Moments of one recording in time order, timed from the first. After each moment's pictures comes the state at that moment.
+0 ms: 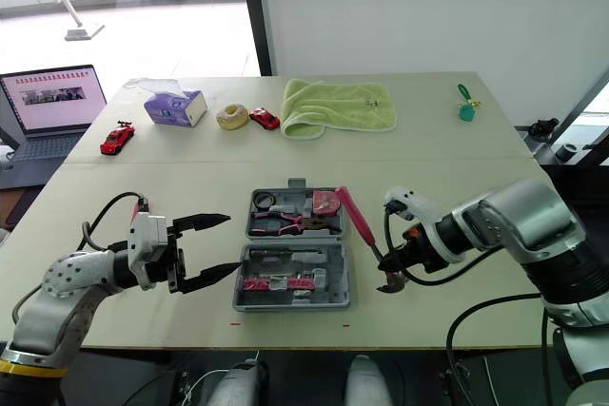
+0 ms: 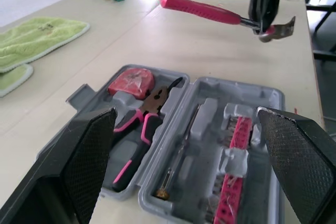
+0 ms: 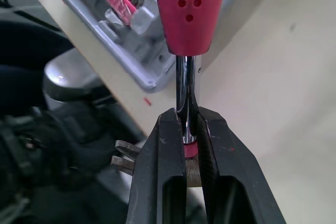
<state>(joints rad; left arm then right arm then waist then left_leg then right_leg) -0.03 0.65 0.08 -0.20 -0.44 0.03 -1.09 -0.60 -0.95 0.14 -0.15 0.86 1.61 0.74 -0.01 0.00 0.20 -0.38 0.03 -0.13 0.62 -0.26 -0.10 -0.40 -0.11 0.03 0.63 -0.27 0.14</state>
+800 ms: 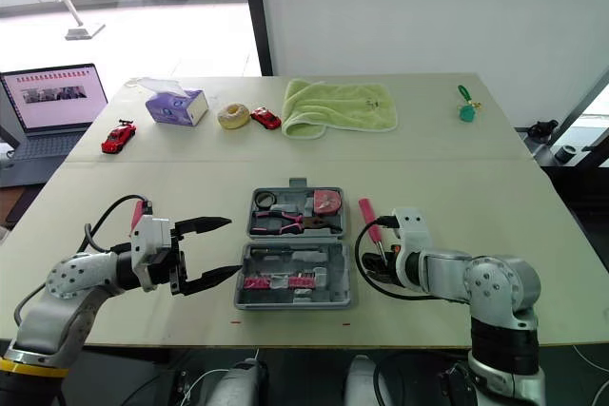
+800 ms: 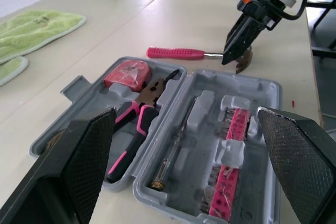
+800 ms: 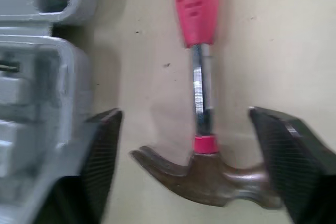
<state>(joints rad) -0.03 0.65 0.06 -0.20 -0.43 0.03 -1.08 -0.23 -0.43 -0.21 -0.47 0.86 1.50 -0.25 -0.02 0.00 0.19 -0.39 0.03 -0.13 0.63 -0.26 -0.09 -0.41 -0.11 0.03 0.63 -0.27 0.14</state>
